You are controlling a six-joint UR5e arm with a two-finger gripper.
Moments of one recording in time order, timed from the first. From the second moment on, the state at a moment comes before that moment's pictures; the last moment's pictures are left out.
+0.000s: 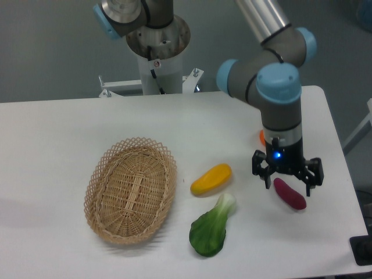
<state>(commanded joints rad) 2.63 -1.89 -1.56 -0.76 1.54 1.18</state>
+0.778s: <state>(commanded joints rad) 2.84 -1.78 -1.58 -1.02 1.54 1.71</state>
